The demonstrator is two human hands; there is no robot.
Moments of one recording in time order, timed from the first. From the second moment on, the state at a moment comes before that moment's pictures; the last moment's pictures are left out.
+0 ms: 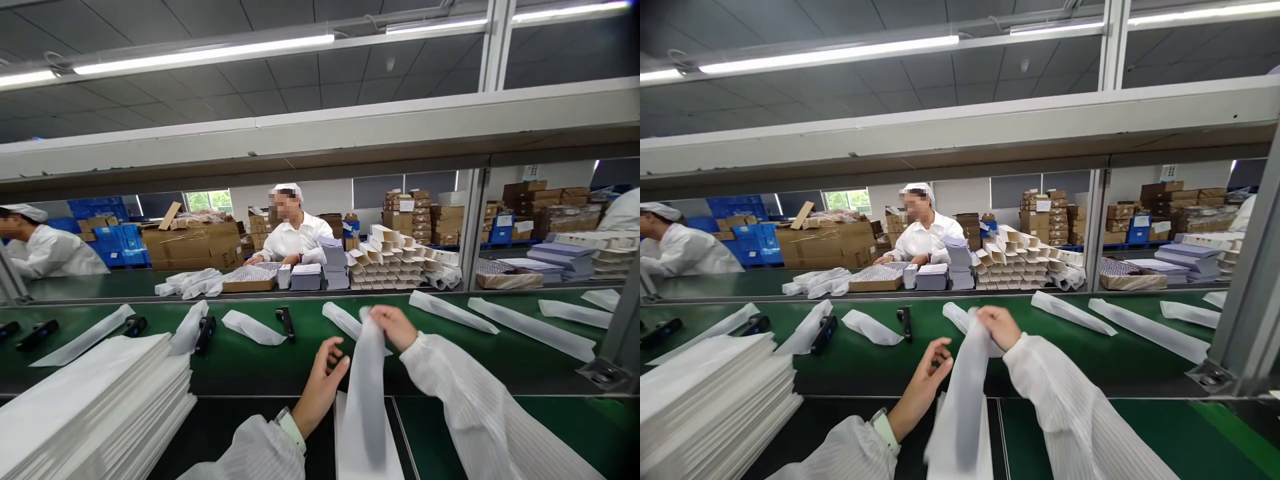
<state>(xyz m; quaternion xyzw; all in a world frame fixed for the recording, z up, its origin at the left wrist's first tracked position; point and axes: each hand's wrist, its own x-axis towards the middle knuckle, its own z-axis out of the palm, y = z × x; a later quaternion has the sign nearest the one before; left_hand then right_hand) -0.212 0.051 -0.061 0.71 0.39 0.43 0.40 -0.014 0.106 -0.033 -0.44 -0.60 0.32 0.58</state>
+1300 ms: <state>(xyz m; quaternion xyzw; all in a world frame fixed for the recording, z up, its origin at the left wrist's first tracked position) -0.226 0.048 -0.068 0.78 0.35 0.36 0.38 -0.050 0.038 -0.084 -0.45 -0.78 0.17 0.39</state>
